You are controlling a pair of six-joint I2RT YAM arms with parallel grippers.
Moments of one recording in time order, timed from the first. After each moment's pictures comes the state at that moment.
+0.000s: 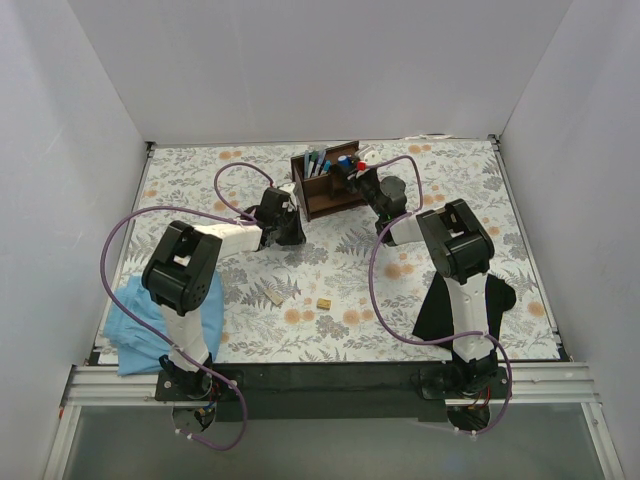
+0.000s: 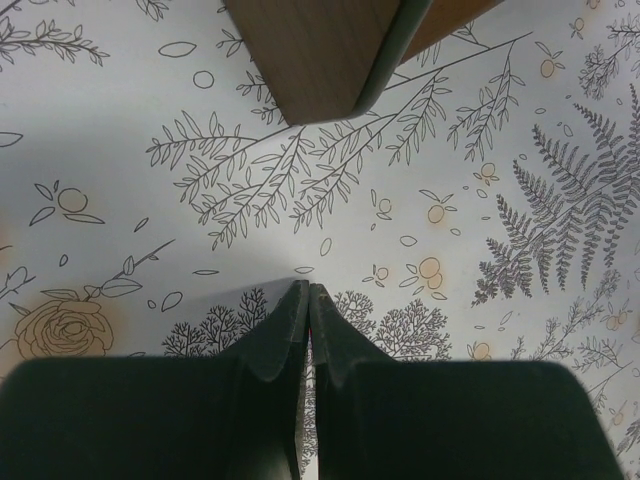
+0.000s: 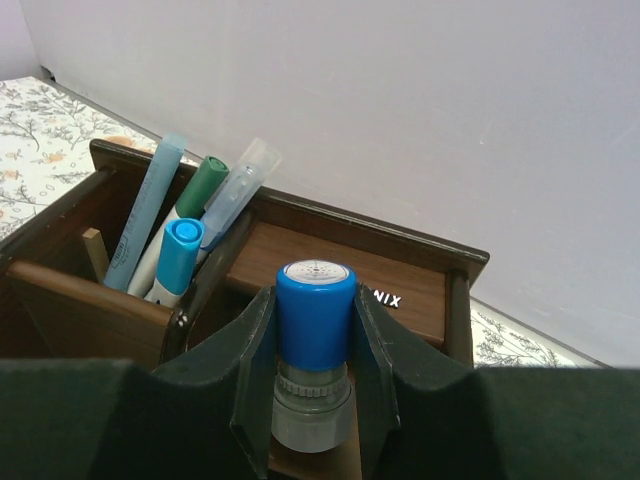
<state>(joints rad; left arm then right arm) -0.47 1.88 1.06 0.04 0.13 -0.44 0.45 2.19 1.18 1.22 -0.17 -0.14</state>
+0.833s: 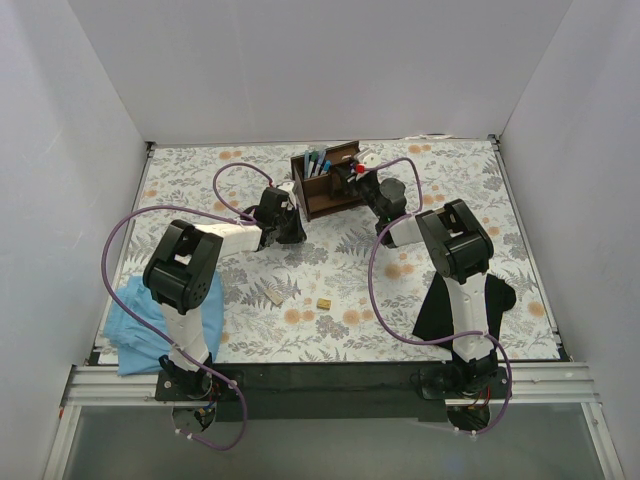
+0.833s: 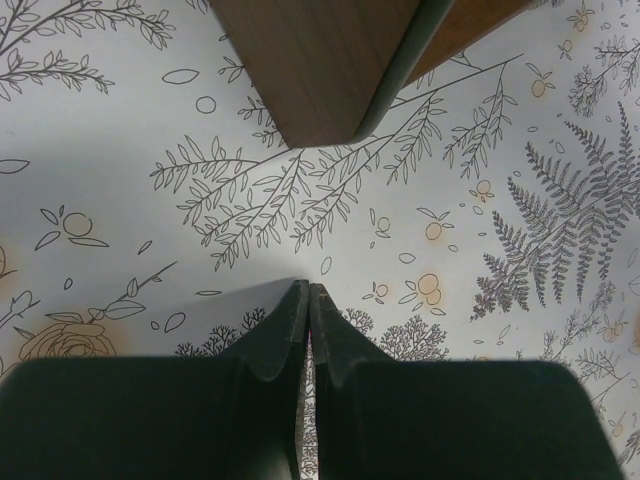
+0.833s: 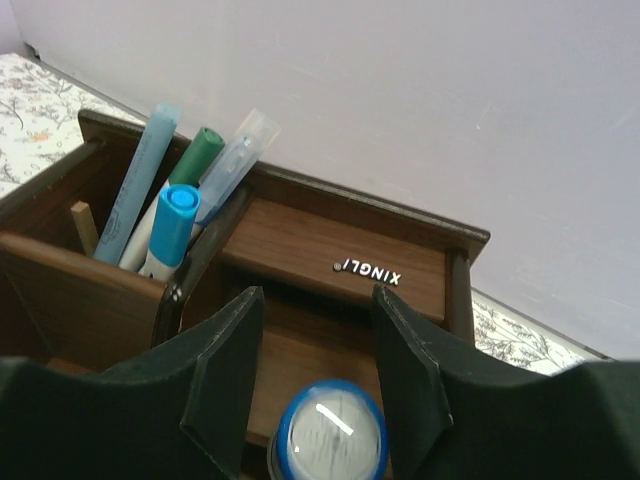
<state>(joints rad) -0.46 1.89 1.05 0.09 0.14 -0.44 0.45 2.20 1.17 1.22 -0.16 -0.16</state>
